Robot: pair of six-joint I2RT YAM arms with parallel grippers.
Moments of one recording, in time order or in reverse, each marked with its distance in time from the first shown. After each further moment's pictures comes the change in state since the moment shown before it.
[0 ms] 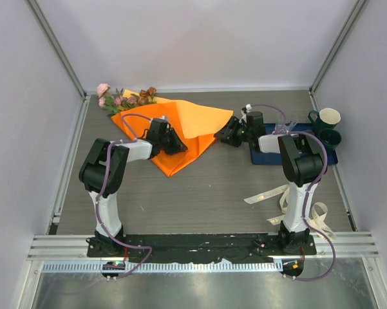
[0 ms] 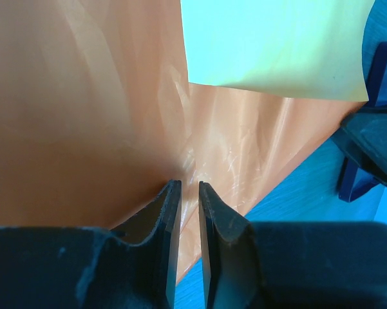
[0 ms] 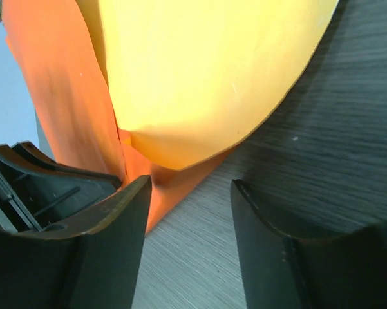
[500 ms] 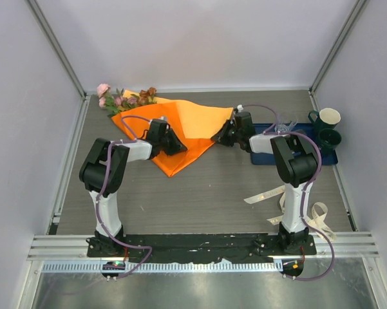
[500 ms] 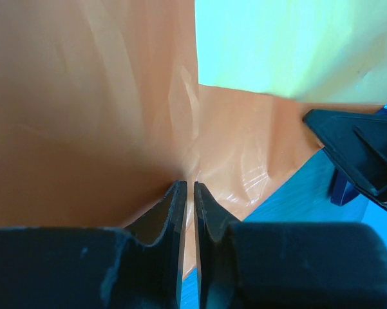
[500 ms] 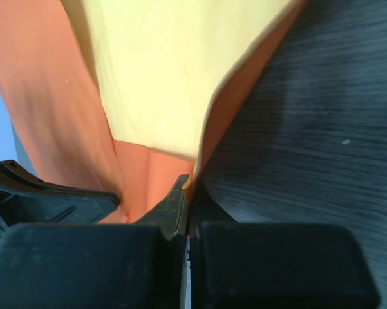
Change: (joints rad) left arm 0.005 0.002 -0.014 0.018 0.000 -0.035; right arm 0.093 0.022 0.077 -0.092 0.174 0.043
